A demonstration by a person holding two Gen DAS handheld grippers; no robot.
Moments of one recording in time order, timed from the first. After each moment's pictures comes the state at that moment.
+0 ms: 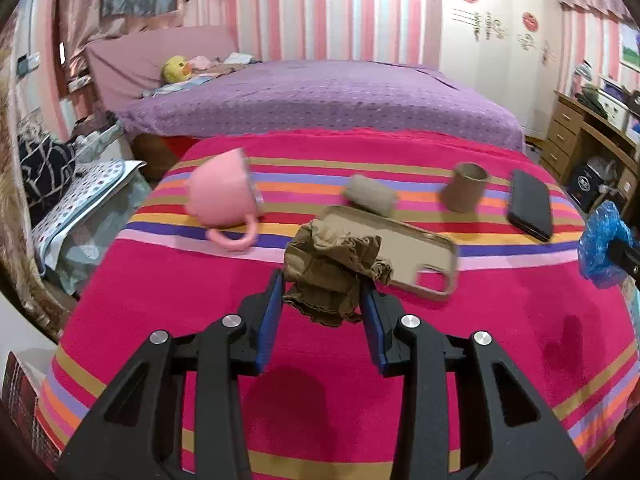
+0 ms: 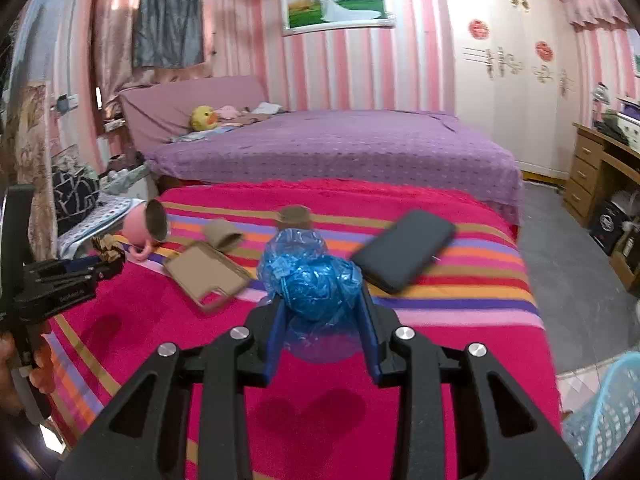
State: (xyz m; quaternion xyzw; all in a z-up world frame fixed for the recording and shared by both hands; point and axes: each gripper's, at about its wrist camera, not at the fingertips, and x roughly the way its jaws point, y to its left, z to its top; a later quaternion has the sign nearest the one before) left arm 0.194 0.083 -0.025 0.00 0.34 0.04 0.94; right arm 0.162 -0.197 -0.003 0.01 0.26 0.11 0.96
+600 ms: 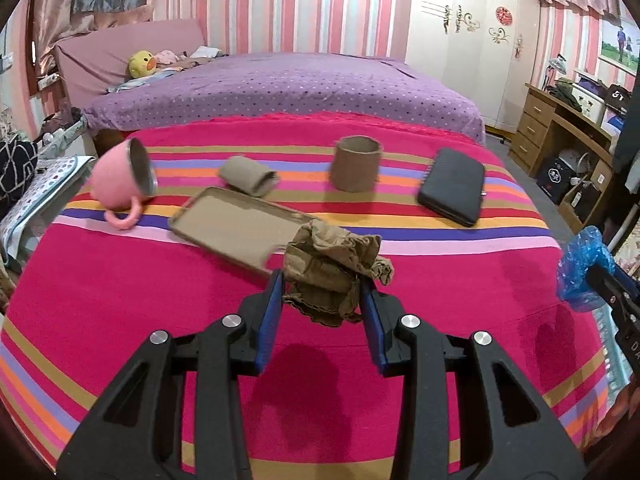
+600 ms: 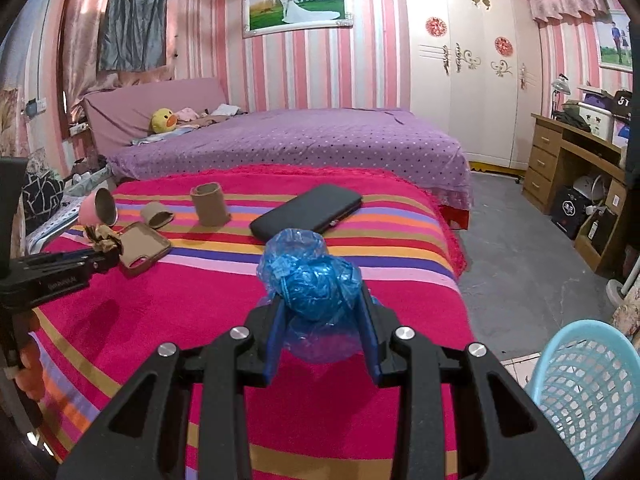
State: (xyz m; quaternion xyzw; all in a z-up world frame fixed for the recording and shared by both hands) left arm 0.195 -0.025 -0.042 -0.02 0.35 -0.01 0.94; right arm 0.139 -0.280 -0.025 0.01 0.26 0.05 0.96
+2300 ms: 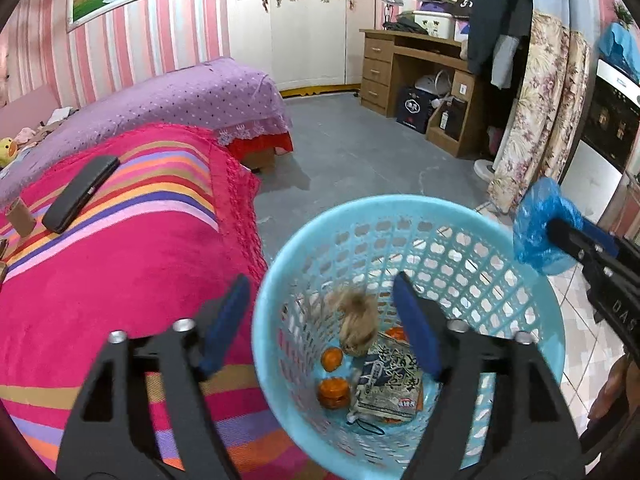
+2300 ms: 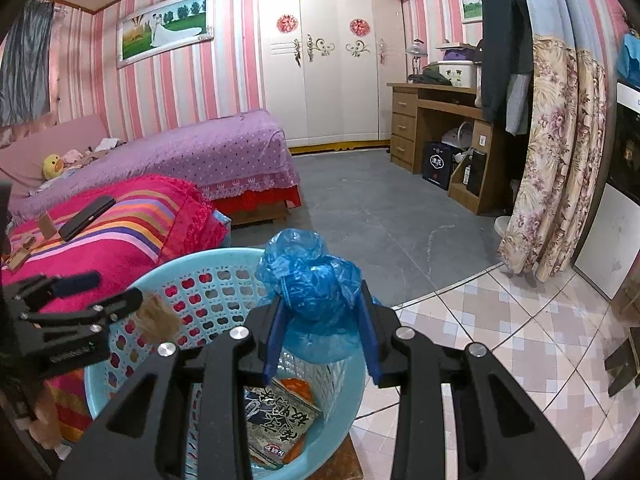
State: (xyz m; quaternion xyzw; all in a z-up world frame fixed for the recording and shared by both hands) left arm 0.105 -0.421 -0.067 0.09 0.34 -0.23 0.91; right arm 0.003 -0.602 -0.049 0.07 0.26 -0.16 0.95
